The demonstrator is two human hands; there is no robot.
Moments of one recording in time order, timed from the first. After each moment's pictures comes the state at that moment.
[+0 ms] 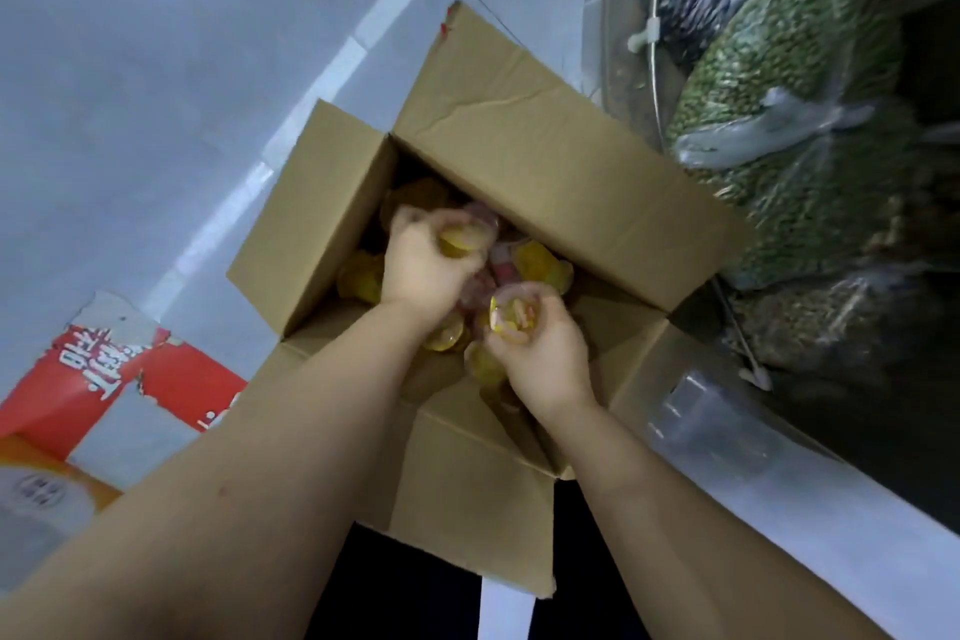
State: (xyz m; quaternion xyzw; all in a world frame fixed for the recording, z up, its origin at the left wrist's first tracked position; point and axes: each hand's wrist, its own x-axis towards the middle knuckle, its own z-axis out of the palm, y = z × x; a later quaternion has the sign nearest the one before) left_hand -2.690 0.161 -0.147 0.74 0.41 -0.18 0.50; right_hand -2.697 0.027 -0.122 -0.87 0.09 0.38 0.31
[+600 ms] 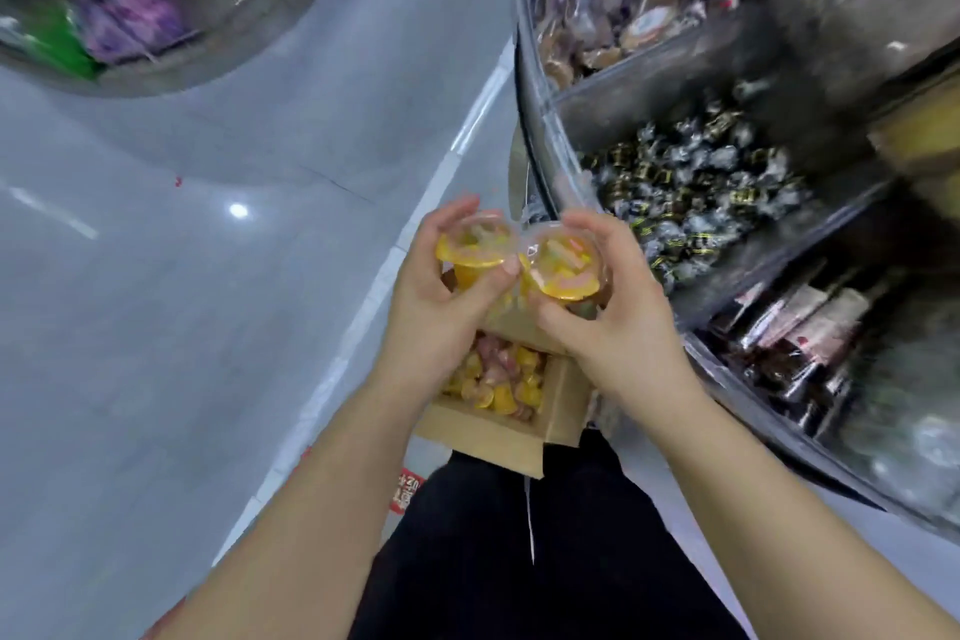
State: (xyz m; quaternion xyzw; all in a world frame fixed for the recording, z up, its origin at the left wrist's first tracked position) left_hand -2.653 0.187 0.420 0.67 0.19 0.02 0.72; right_hand -2.624 0.043 0.438 -0.80 -0.06 0.18 0.57
